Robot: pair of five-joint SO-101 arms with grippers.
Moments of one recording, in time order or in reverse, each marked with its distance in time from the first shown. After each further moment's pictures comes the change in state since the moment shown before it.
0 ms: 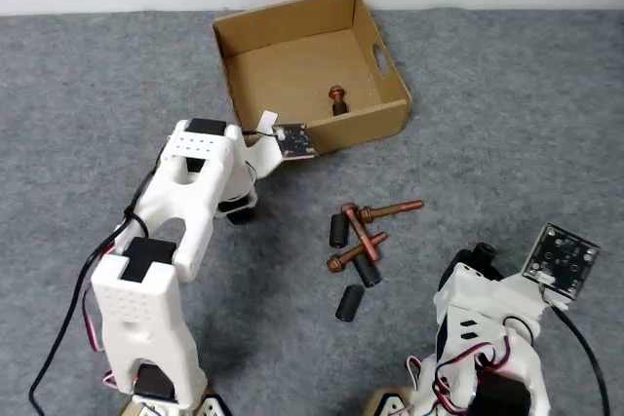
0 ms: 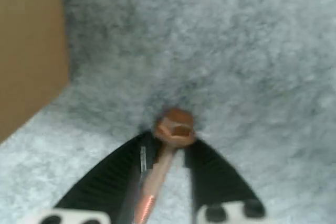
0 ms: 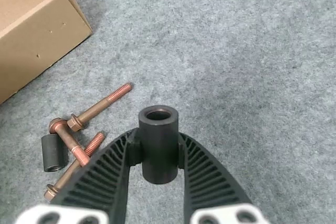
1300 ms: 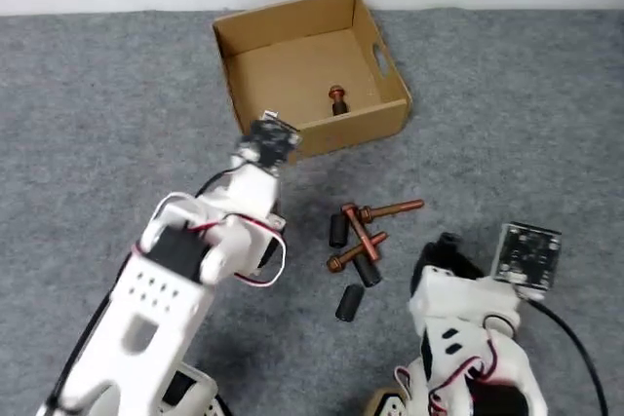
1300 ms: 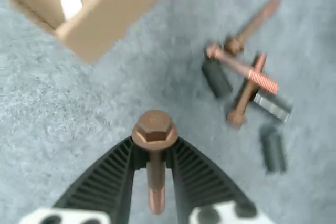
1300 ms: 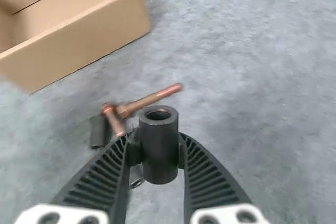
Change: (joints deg) left arm 16.6 -71.7 41.4 -3.6 59.6; right arm -16.5 -2.0 -2.2 0.2 0.0
